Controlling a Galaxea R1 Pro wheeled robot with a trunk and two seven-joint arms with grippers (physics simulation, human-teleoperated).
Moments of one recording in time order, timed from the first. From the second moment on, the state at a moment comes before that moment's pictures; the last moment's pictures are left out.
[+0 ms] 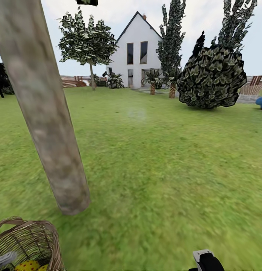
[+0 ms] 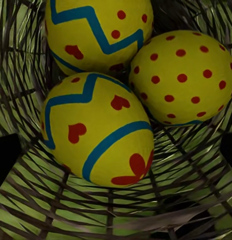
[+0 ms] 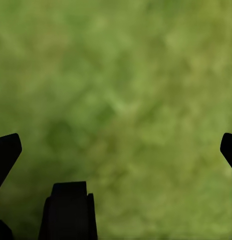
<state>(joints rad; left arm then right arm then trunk) -0.16 0.46 0.36 -0.87 0.19 0.97 -0.27 -0.14 -0.08 0.03 -1.09 0.04 0.98 -0.06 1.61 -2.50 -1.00</state>
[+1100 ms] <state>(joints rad) -0.16 0.46 0.37 -0.87 0.19 0.97 -0.27 -0.14 -0.08 0.04 -1.09 0.04 0.98 -0.06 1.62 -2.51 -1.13</state>
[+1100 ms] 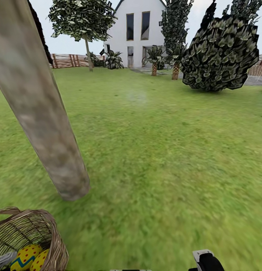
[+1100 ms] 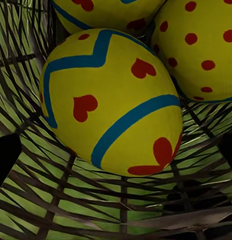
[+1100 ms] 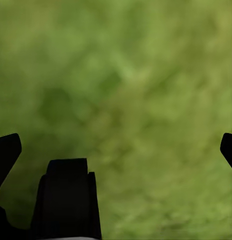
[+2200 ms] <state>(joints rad) -0.16 0.45 0.37 -0.87 0.20 0.97 -0.27 -0.14 -0.08 0.04 -1.09 0.04 0.98 -0.06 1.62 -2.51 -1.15</state>
